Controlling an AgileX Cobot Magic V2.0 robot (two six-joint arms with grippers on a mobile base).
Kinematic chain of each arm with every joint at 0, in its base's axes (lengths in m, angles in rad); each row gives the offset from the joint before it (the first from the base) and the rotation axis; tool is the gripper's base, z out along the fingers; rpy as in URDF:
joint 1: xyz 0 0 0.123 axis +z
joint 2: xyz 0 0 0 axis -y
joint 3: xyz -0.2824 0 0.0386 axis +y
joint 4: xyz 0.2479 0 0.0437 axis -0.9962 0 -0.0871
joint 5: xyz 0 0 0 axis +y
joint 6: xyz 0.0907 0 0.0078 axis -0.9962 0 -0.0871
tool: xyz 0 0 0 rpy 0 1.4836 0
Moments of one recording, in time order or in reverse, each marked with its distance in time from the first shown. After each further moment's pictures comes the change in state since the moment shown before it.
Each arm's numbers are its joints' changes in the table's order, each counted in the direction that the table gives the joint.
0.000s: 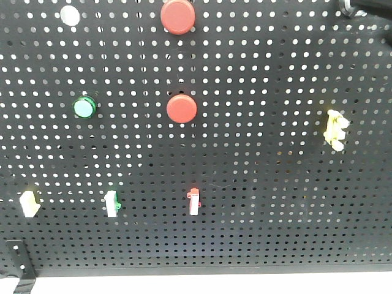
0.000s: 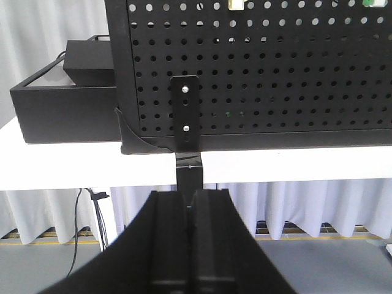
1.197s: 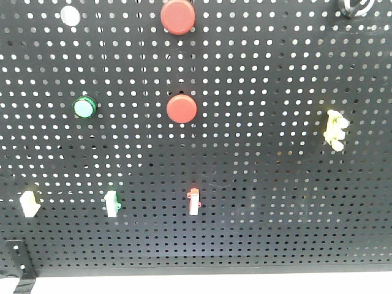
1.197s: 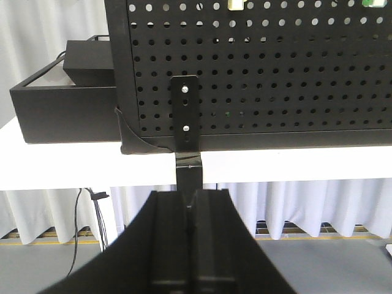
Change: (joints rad) left arm 0.000 0.000 0.000 0.000 0.000 0.000; right arm -0.150 0.568 0.408 0.845 -0.010 -0.034
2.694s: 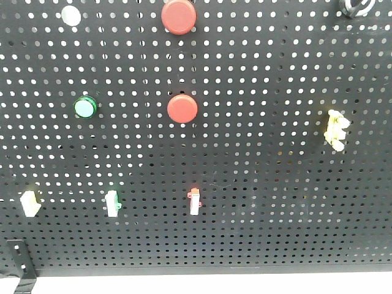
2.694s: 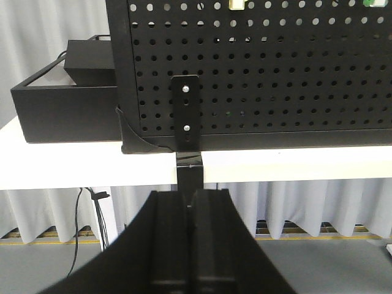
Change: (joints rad) left arm 0.000 0.000 0.000 0.000 0.000 0.000; right arm -0.107 0.351 0.822 0.130 -0.123 -0.332
